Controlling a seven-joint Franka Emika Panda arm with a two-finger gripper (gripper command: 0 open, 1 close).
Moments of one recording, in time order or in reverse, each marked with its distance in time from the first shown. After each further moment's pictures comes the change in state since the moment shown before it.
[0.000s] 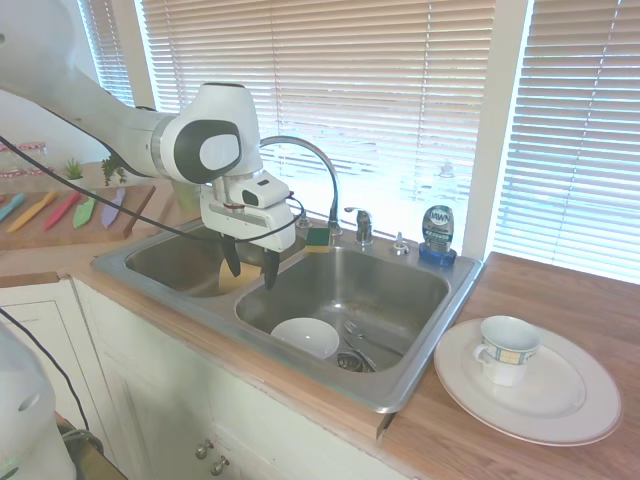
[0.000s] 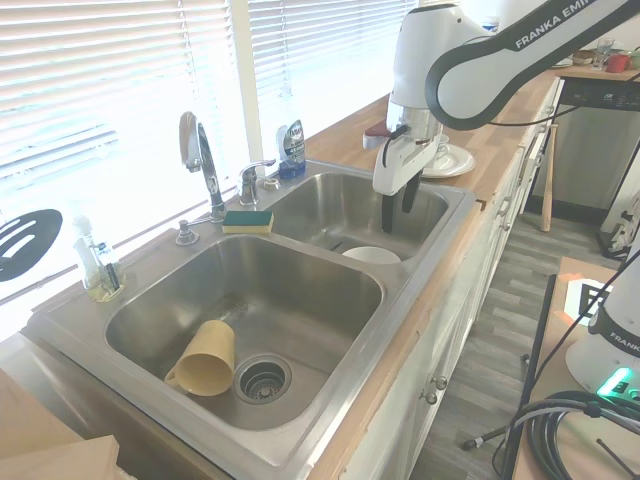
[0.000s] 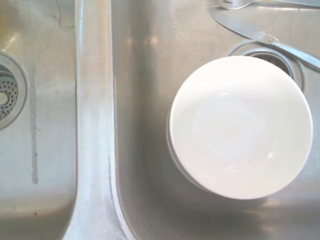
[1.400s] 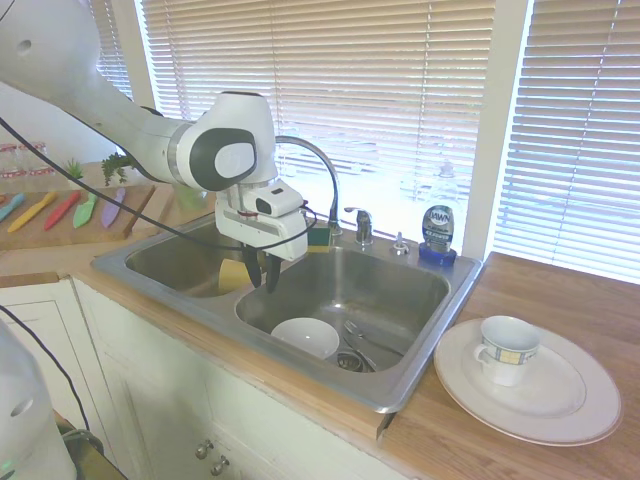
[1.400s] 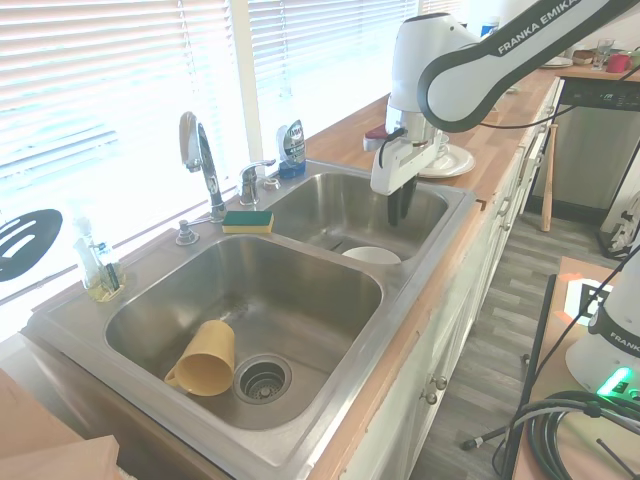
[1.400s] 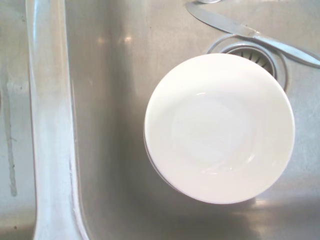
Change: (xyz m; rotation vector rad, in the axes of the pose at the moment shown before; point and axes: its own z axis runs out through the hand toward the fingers) arm 0.022 0.008 0.014 -0.017 -0.014 0.055
